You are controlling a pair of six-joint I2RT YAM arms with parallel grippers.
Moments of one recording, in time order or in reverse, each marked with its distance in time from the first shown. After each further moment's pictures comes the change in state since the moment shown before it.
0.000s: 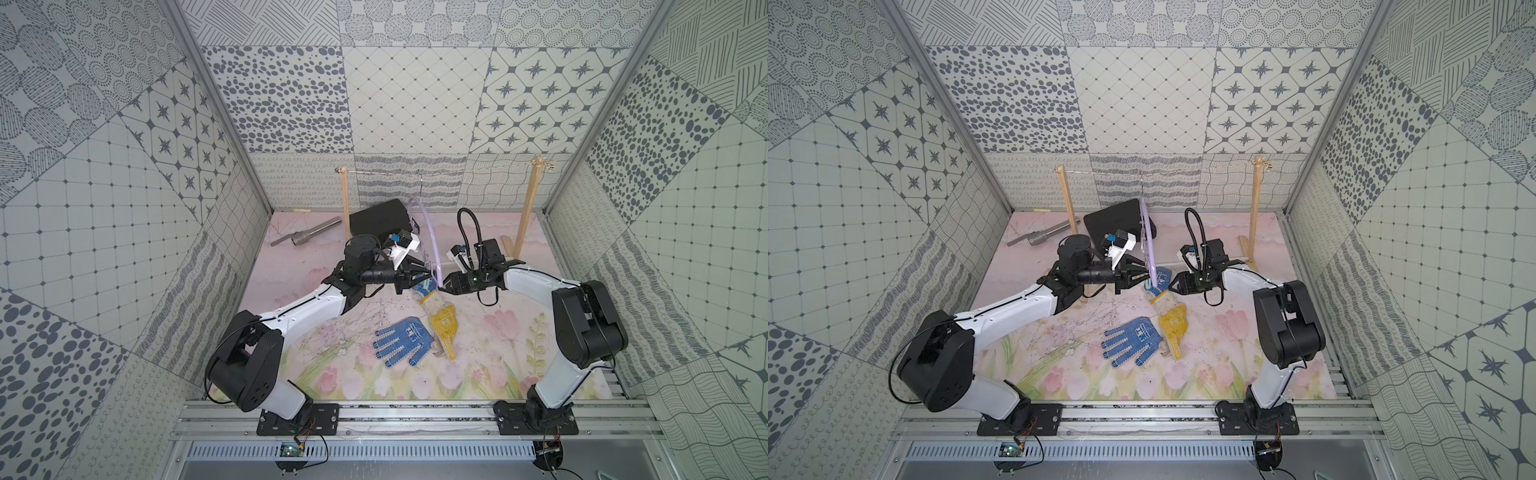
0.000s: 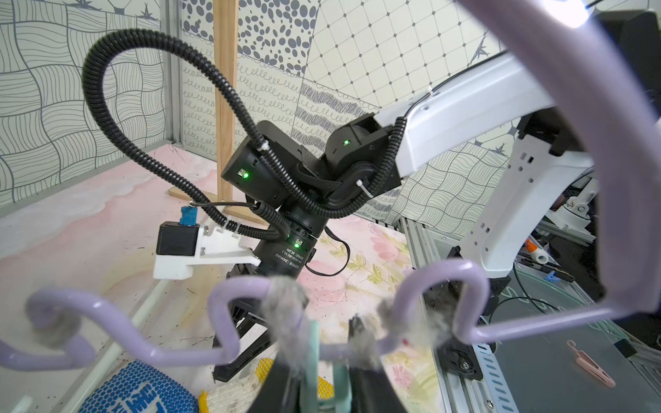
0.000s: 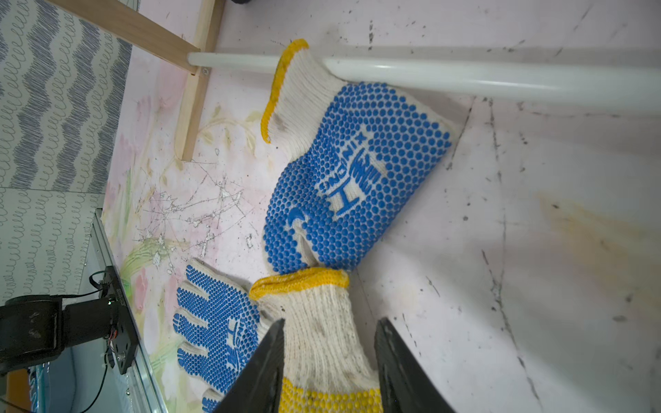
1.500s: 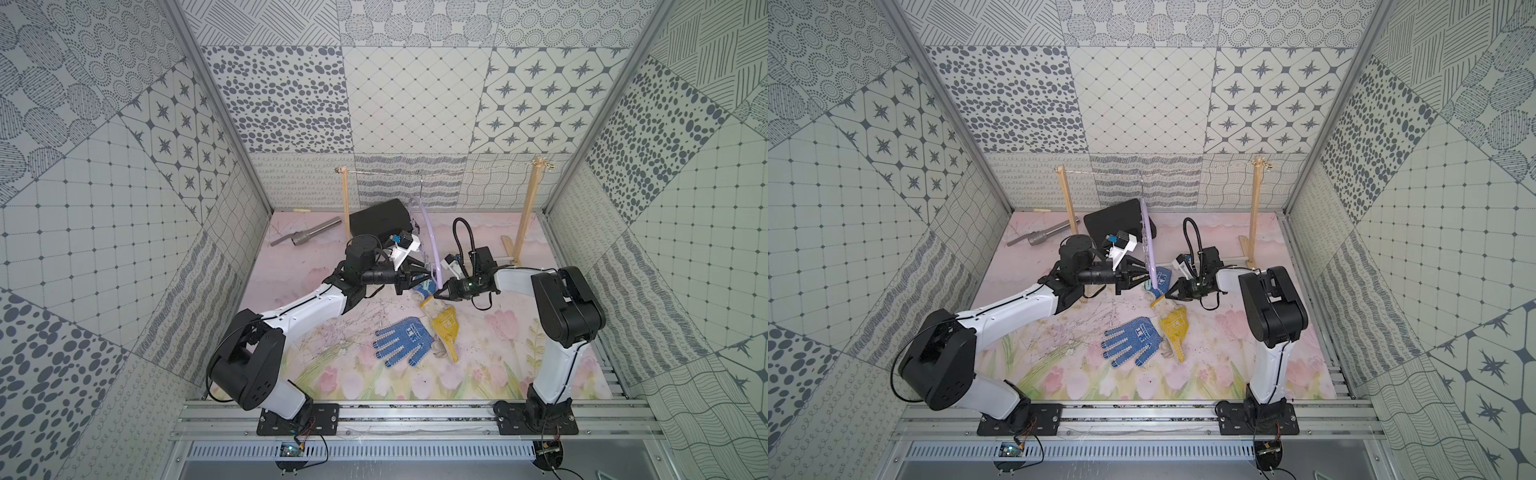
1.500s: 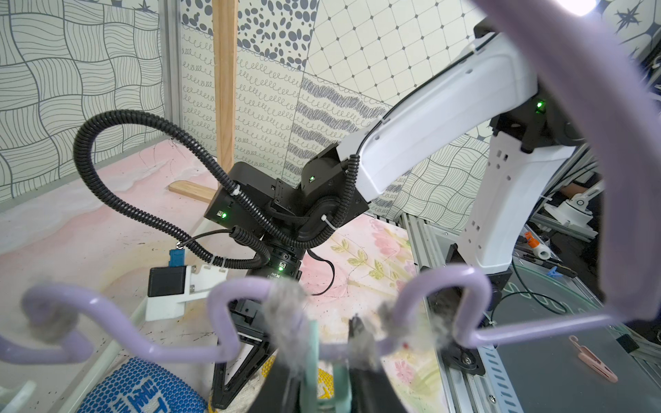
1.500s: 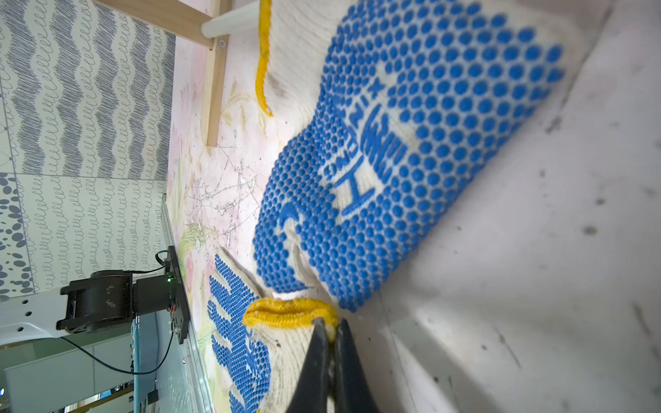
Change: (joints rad) left arm -0.002 0.008 0.000 -0.005 0.000 0.016; right arm -0.003 0.120 -0.040 0.109 -0.199 0.066
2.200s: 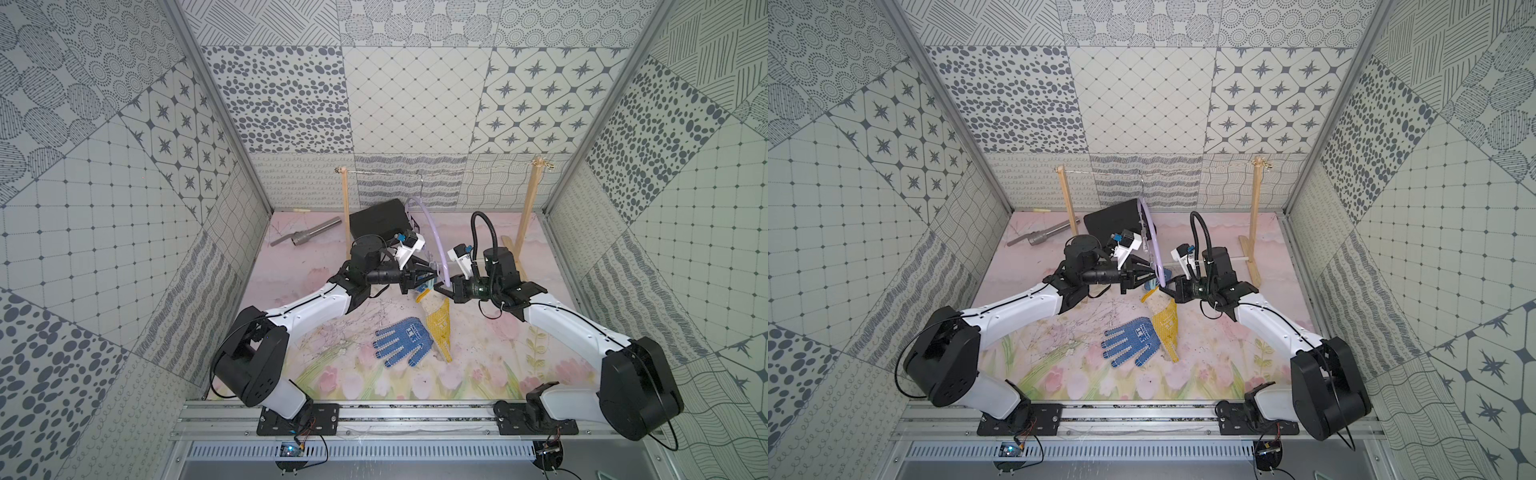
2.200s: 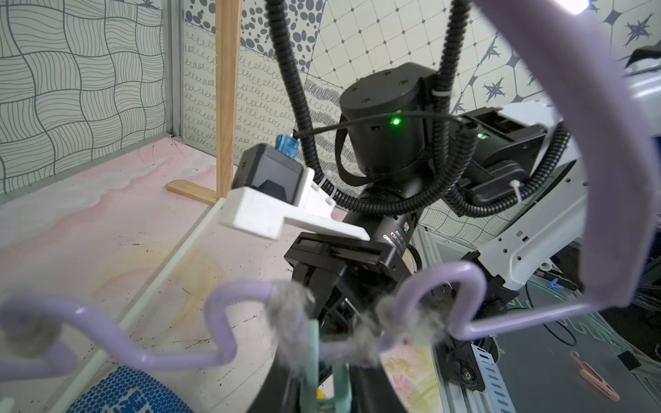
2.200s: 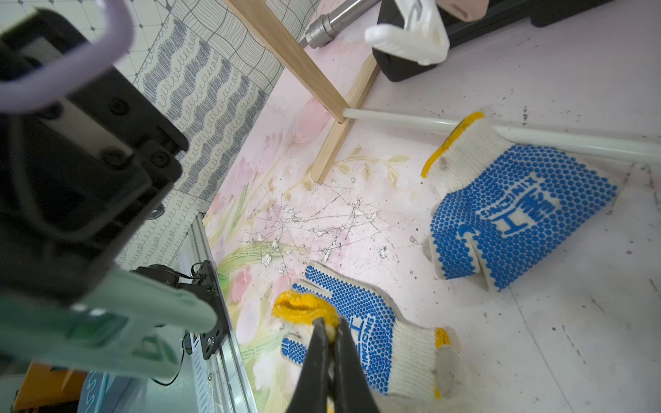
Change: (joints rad) left arm -0.030 0.024 0.020 0.022 -0.048 -0.056; right arm 0.137 -0.576 -0.204 0.121 0.153 0.185
